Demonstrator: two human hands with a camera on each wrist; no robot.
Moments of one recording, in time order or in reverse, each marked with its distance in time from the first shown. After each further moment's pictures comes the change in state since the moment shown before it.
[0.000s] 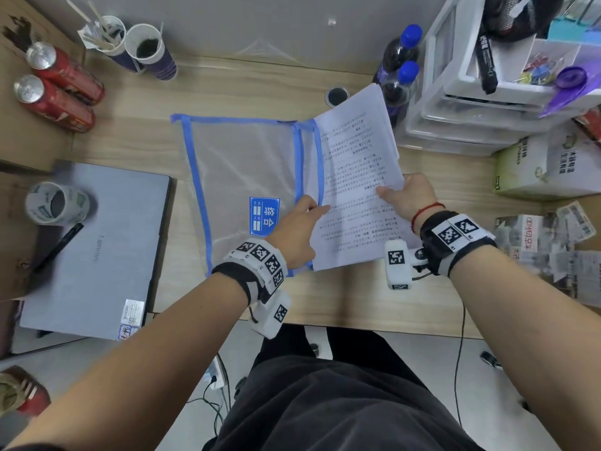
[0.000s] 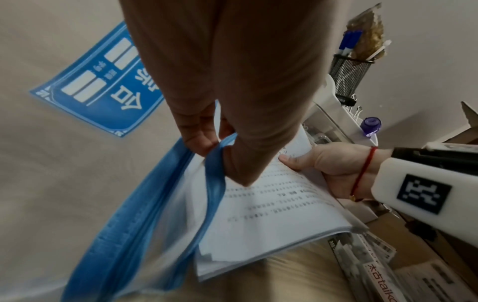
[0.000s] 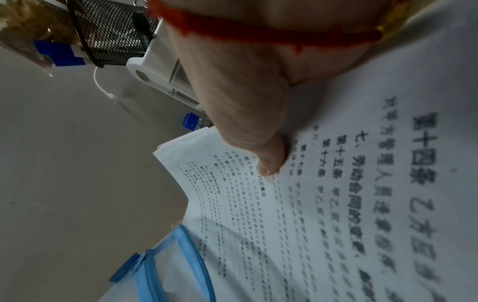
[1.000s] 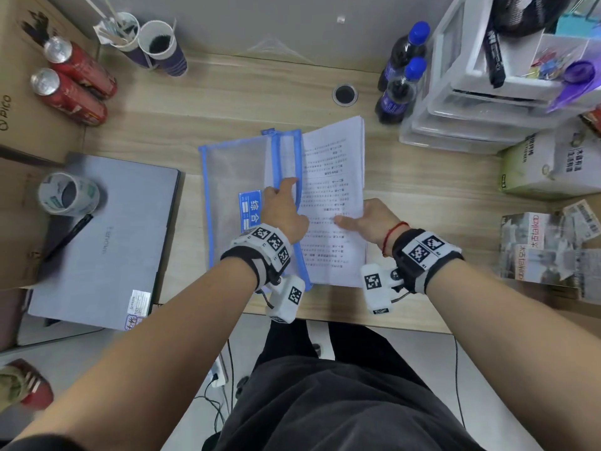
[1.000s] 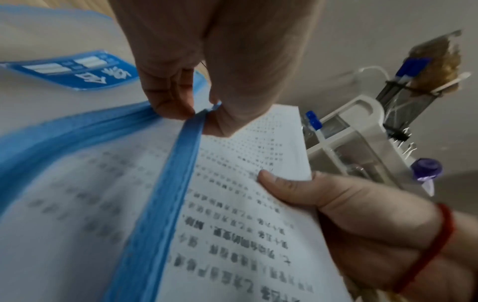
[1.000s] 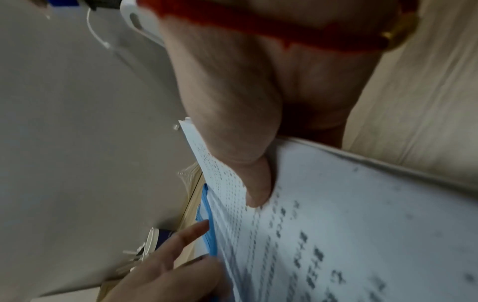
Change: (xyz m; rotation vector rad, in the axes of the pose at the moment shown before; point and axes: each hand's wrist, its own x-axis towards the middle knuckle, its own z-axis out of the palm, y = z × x) left_hand 0.000 -0.006 -0.010 -0.224 0.314 -0.415; right_hand -0.036 0.008 0.061 0.106 -0.378 -0.133
